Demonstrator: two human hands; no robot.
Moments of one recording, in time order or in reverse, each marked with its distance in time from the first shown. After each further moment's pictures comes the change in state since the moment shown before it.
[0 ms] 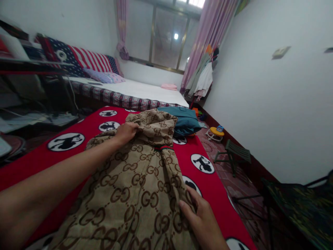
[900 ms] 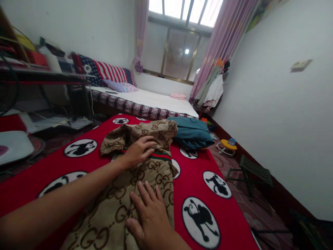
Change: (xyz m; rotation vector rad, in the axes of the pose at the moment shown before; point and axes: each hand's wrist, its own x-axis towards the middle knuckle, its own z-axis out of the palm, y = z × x) left_hand -0.038 0.004 0.010 -0.336 0.151 0.286; right_hand 0.066 -0.028 0.126 -0.504 -0.395 -0.671
